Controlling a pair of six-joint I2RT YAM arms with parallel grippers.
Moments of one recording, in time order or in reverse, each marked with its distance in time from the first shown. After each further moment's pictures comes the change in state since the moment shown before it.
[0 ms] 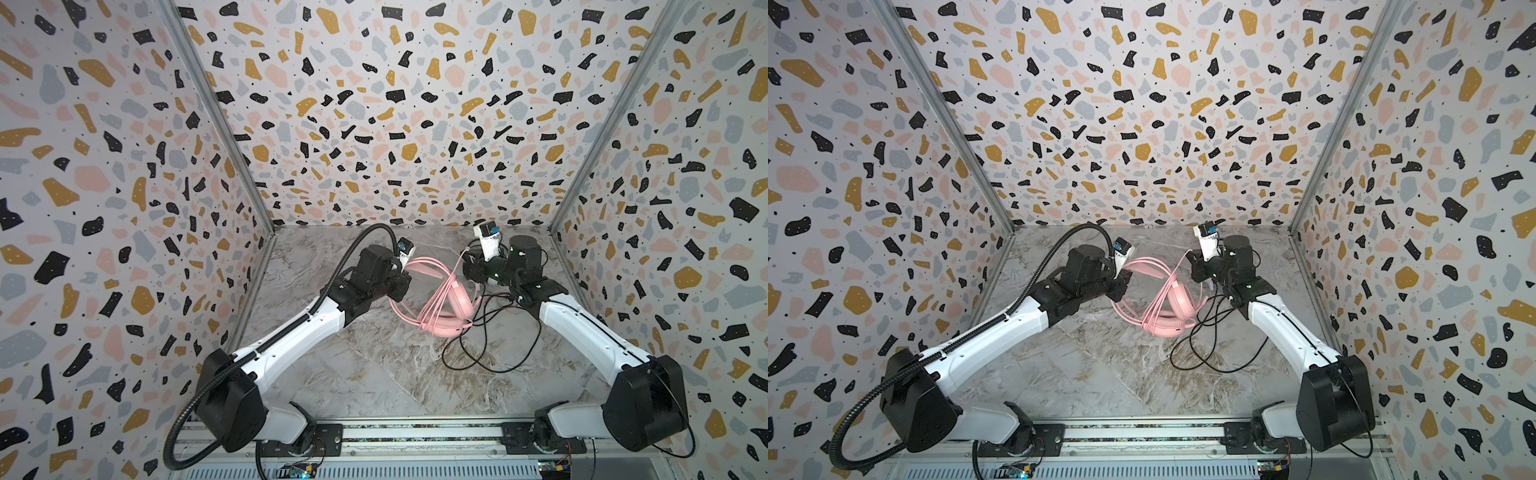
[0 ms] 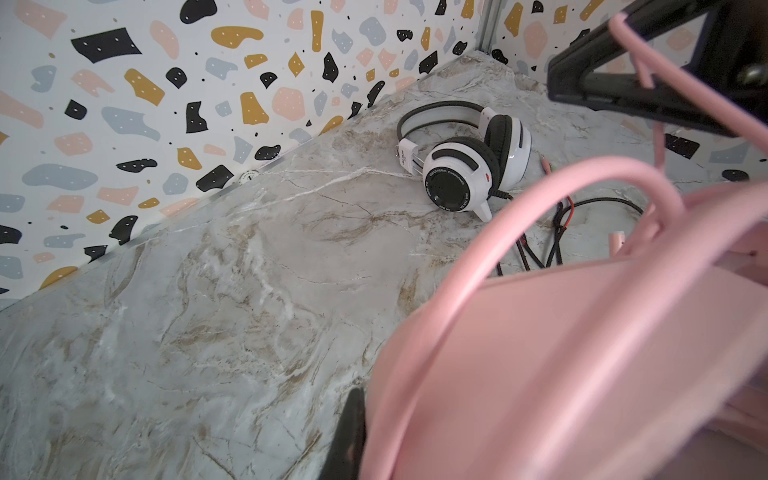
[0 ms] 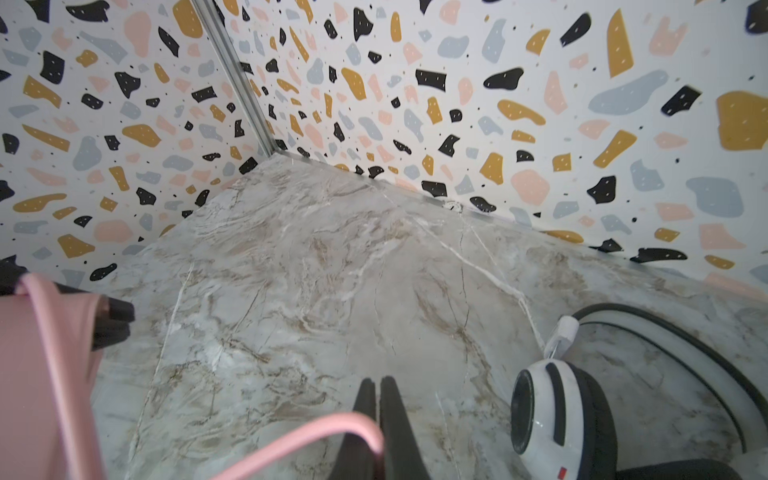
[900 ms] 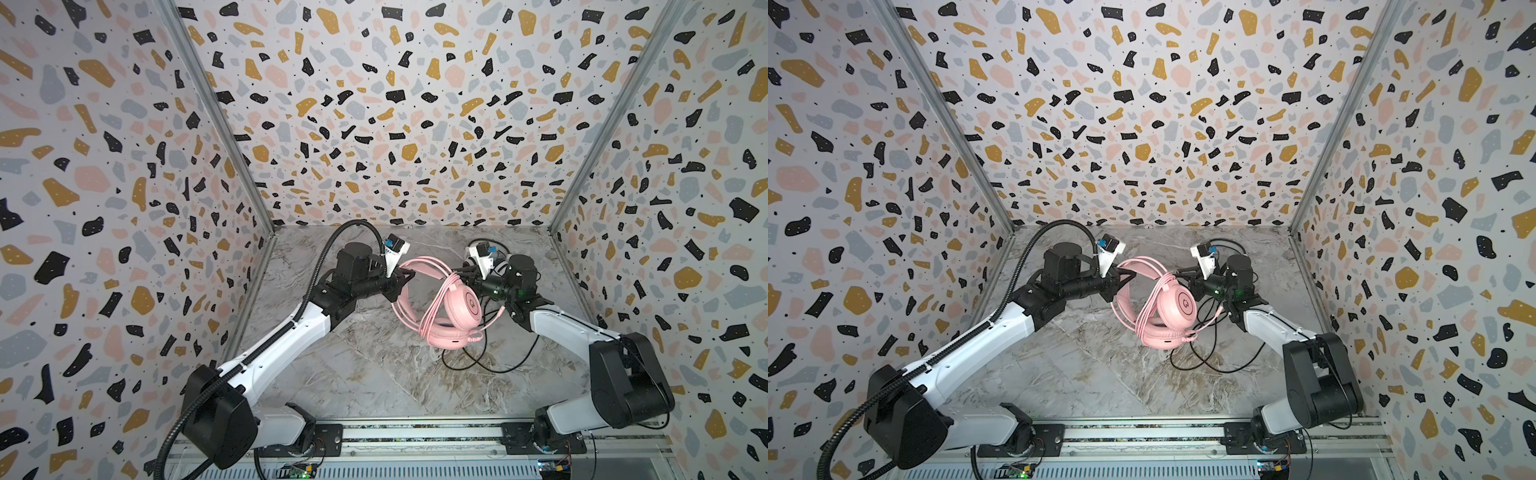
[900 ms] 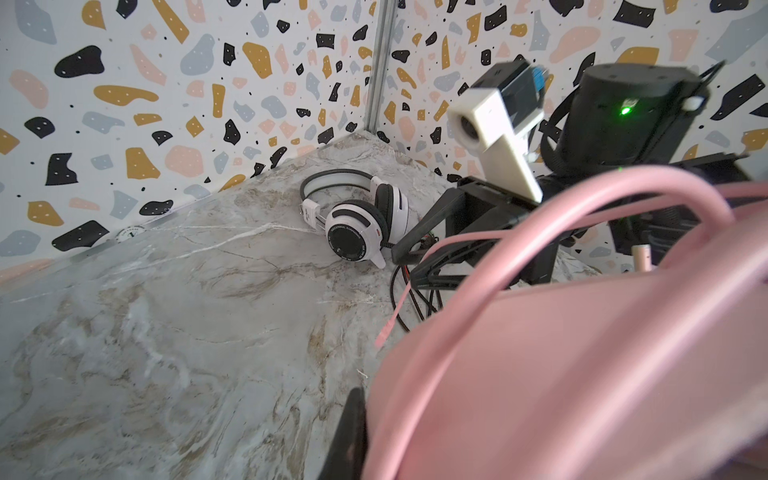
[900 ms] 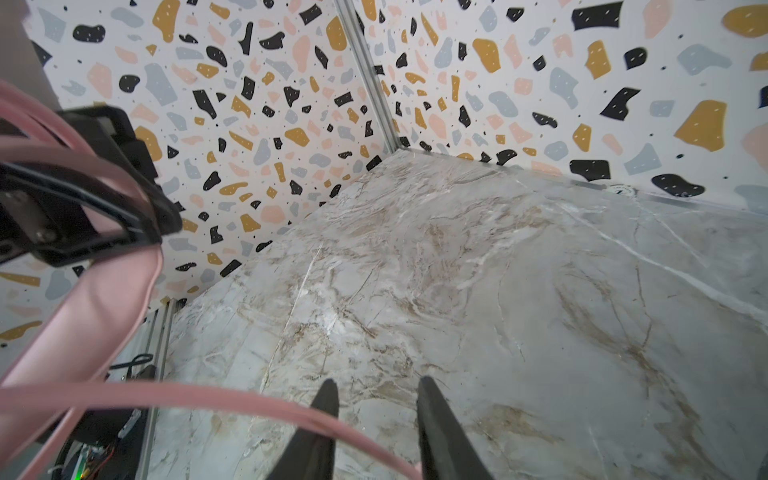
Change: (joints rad) left arm 0.111 -0.074 -0.075 0.163 0.412 -0.090; right arm -0.050 0.137 -0.244 0.490 -0.481 0.177
